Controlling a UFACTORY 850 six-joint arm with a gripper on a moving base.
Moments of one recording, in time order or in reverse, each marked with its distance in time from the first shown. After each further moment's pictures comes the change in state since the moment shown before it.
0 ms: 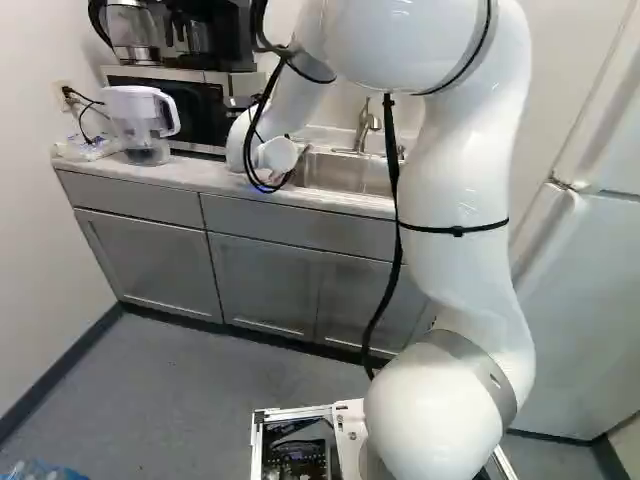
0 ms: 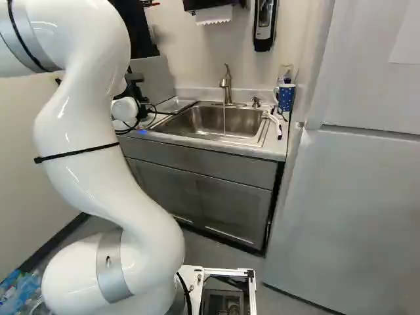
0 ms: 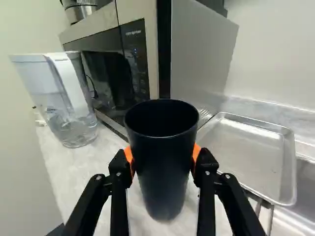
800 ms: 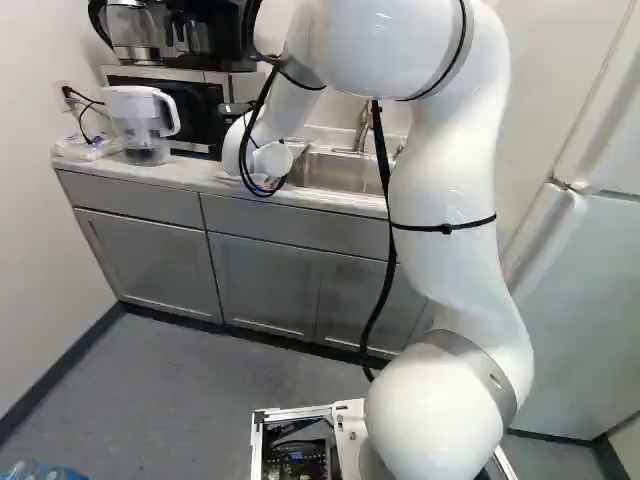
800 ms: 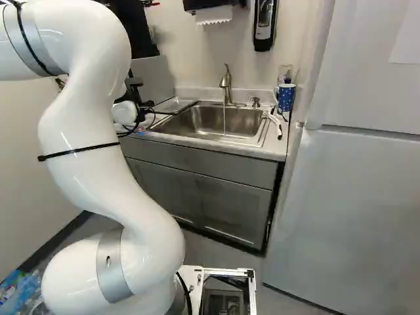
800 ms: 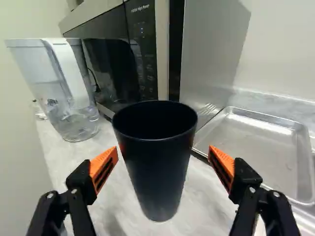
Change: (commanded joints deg) arm 1.4 -3.7 -2.0 0.0 0.0 0.0
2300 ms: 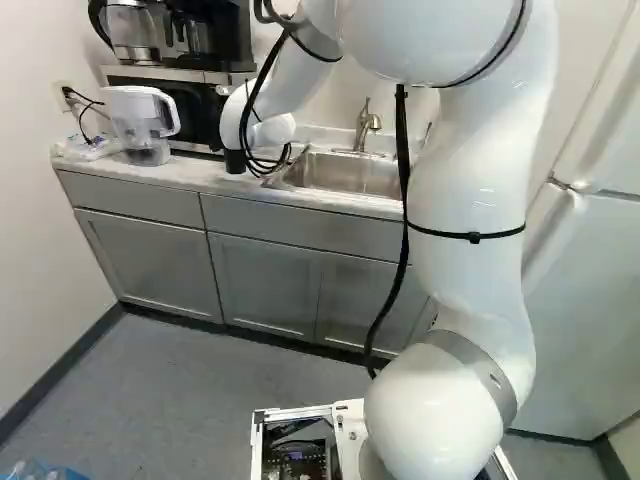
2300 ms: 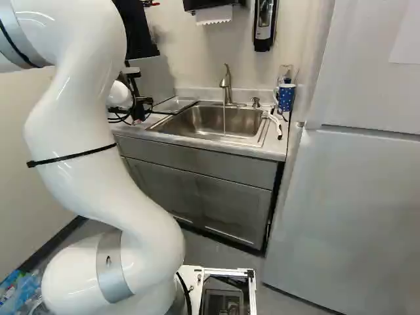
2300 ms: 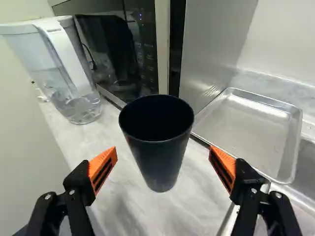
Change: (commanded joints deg) arm 0.0 5.6 -1.7 0.0 -18.4 0.0
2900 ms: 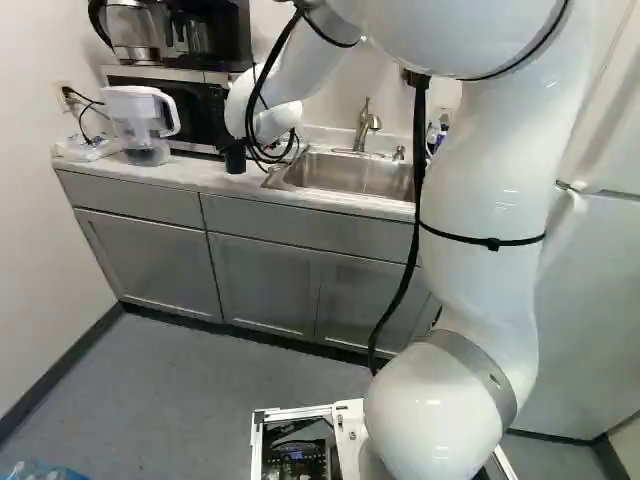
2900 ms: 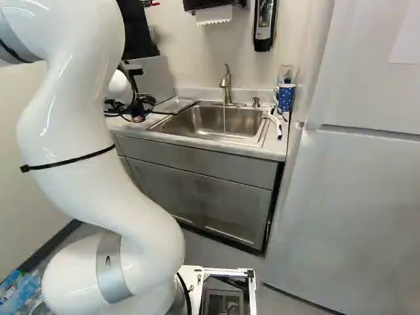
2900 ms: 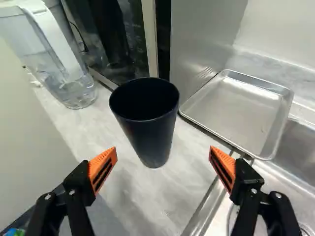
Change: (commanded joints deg) arm -1.0 3.6 0.4 0.0 -10.7 0.0
